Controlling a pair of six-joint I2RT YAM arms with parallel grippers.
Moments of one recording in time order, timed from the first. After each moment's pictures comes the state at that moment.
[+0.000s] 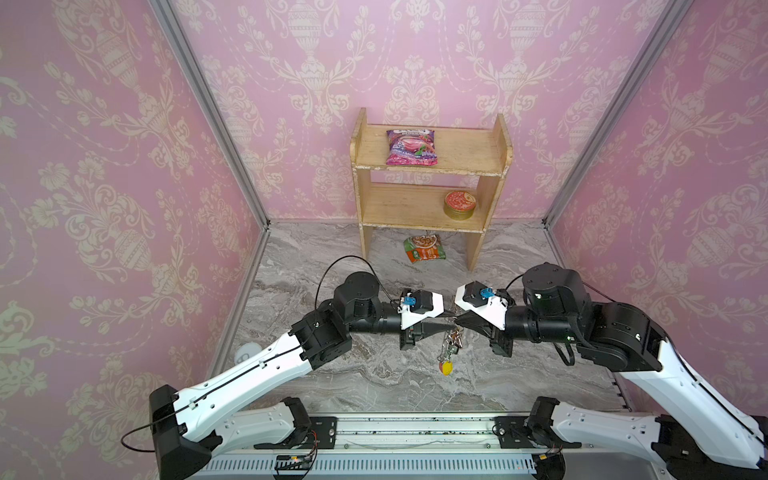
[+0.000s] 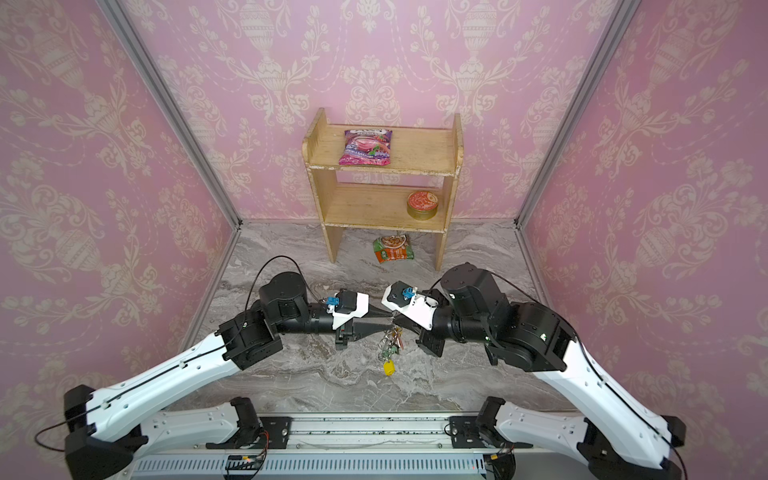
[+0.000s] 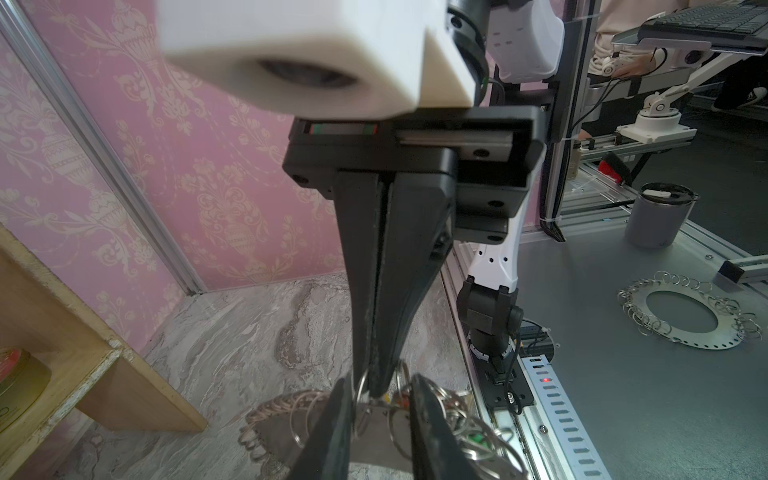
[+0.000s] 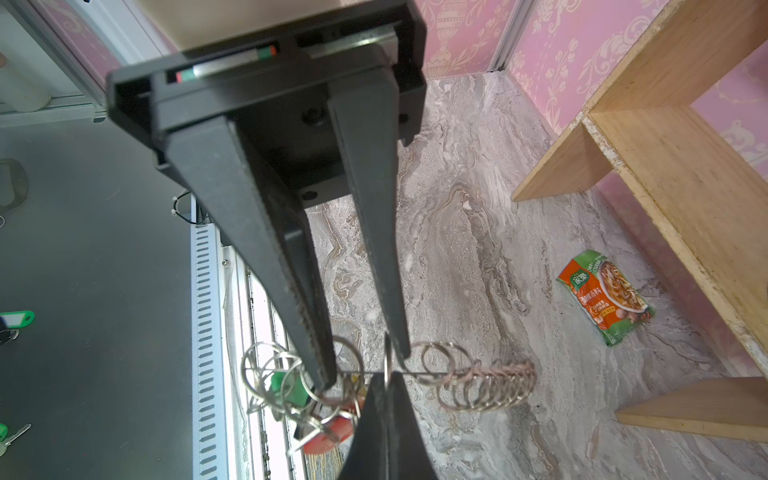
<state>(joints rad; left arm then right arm) -0.94 1.10 1.06 -0.10 0.58 0.25 0.89 1.00 1.45 -1.06 -0.19 -0.29</state>
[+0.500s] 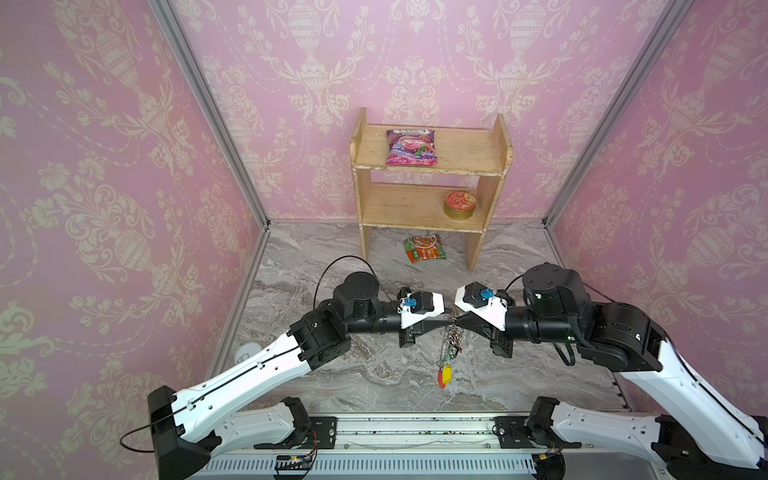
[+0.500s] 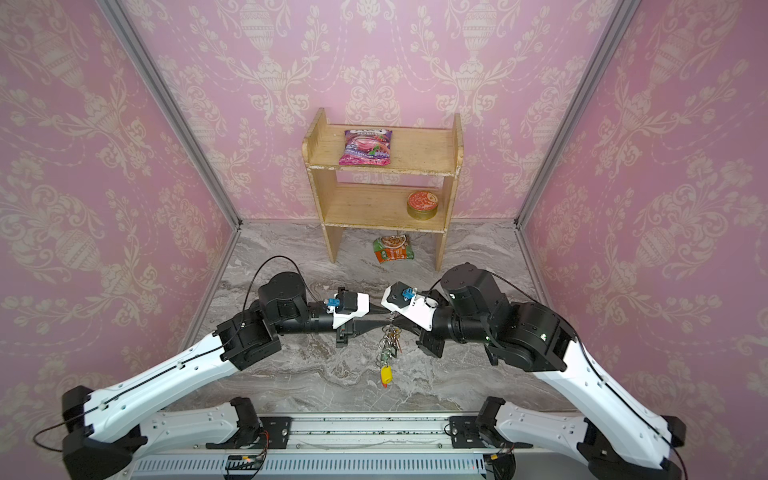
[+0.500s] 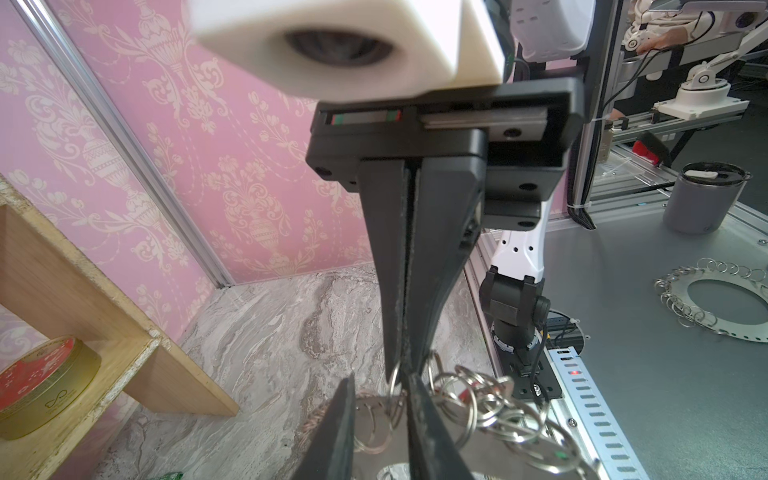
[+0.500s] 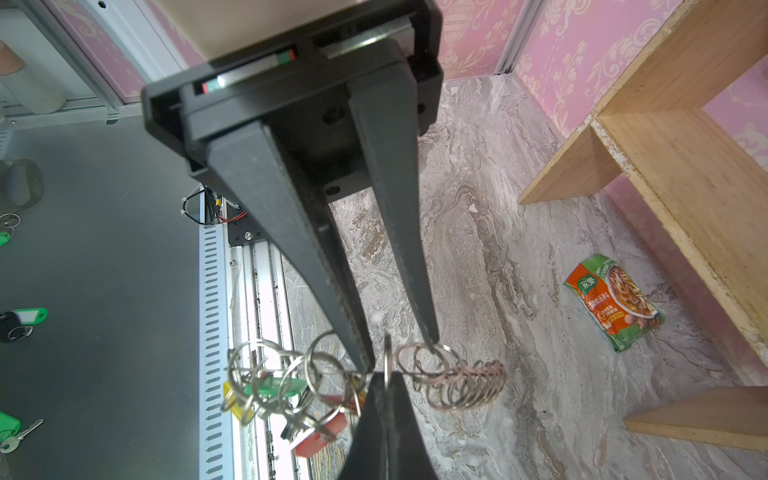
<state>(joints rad) -0.95 1.10 1.07 -0.12 0.52 0.30 0.89 1.00 1.45 -1.06 -0.21 -0.29</state>
